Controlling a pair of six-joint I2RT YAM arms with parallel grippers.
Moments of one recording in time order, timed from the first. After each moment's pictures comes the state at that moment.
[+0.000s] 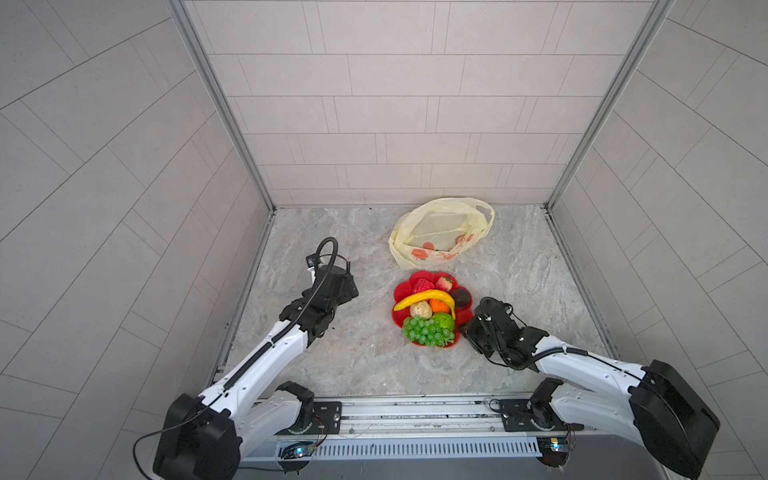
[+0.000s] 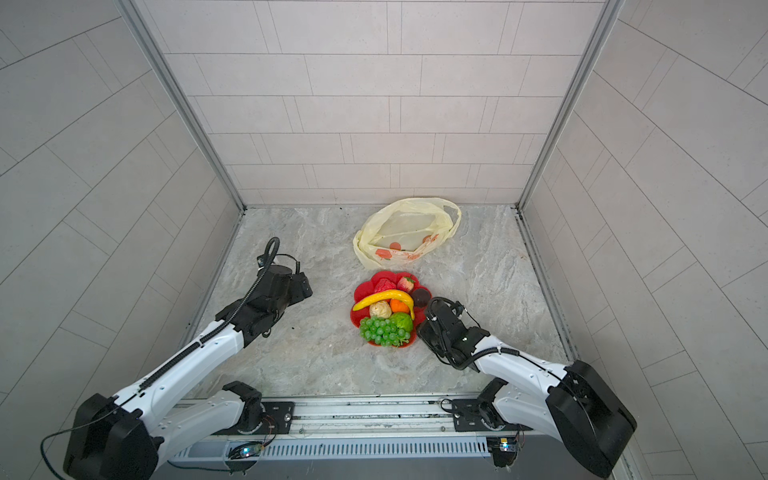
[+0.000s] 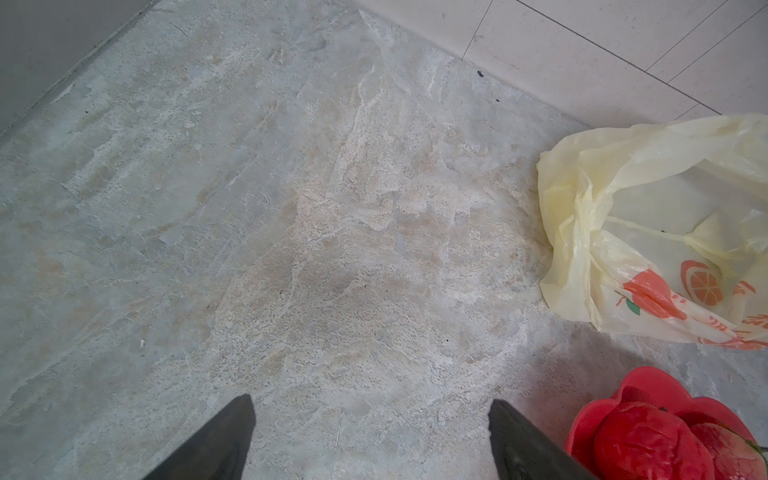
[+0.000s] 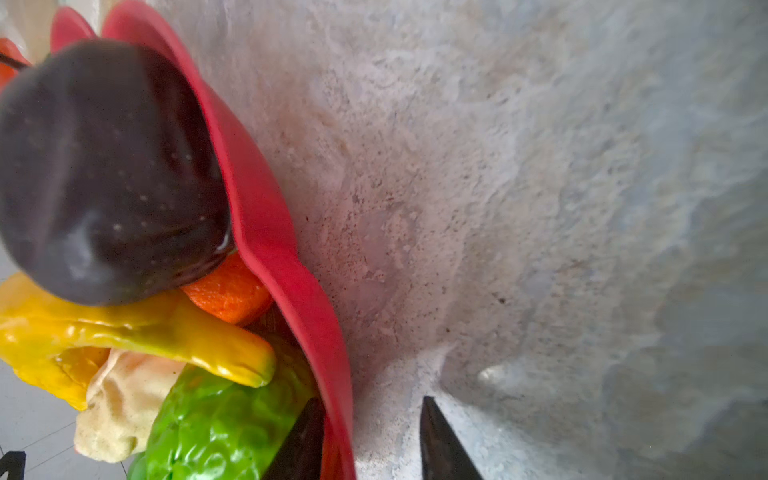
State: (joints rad) left arm -0.40 1.04 0.66 -0.37 -0.36 -0.66; right arm 0.64 1.10 0.37 -0.18 0.01 1.40
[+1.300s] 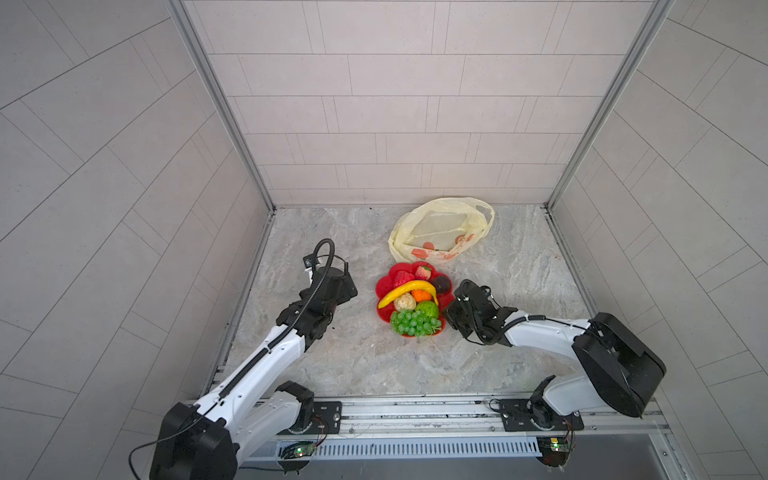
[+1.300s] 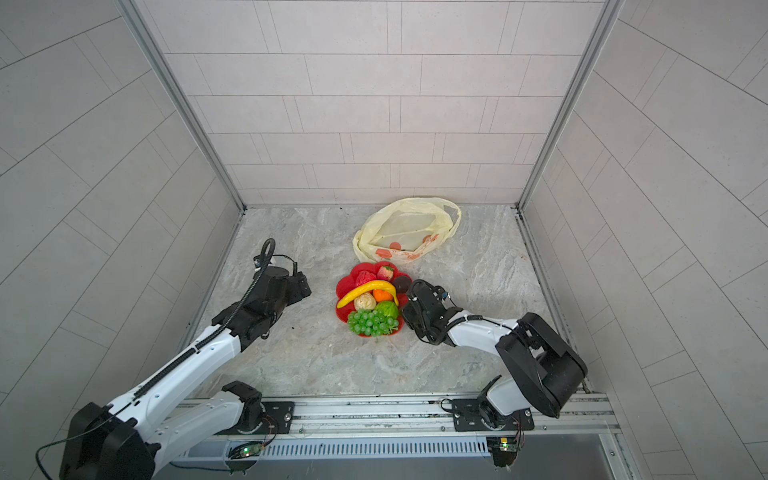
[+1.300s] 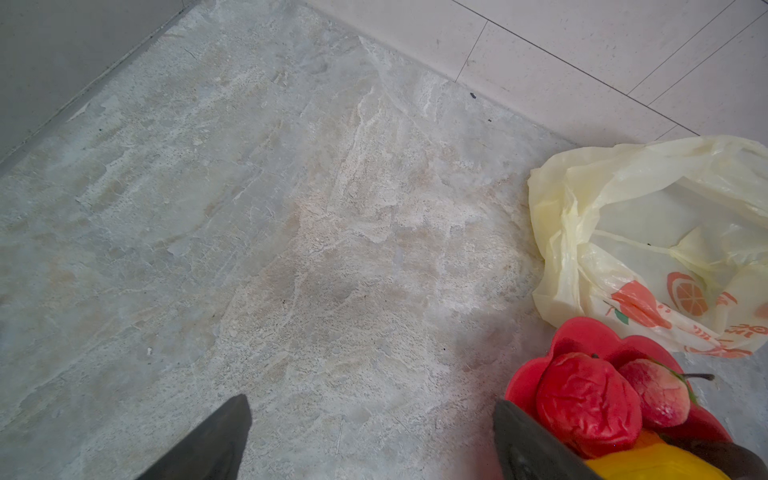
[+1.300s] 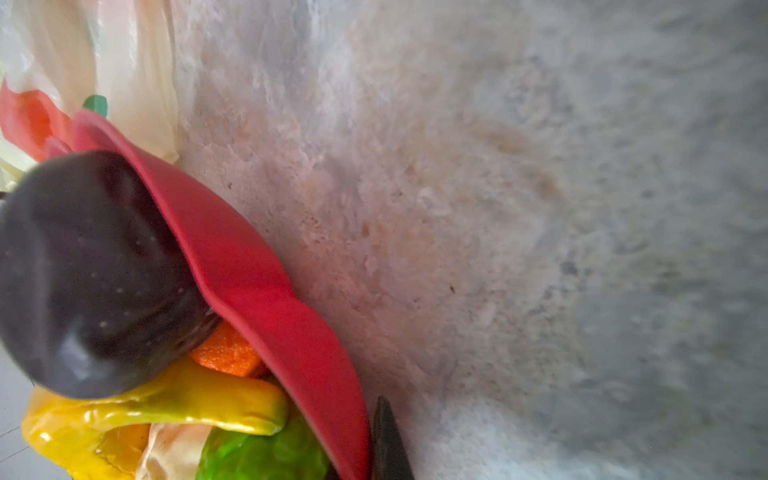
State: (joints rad) left arm -0.40 1.00 0.64 -0.35 -0.38 -0.65; right arm 0.62 1.48 0.59 0.02 -0.01 1.51
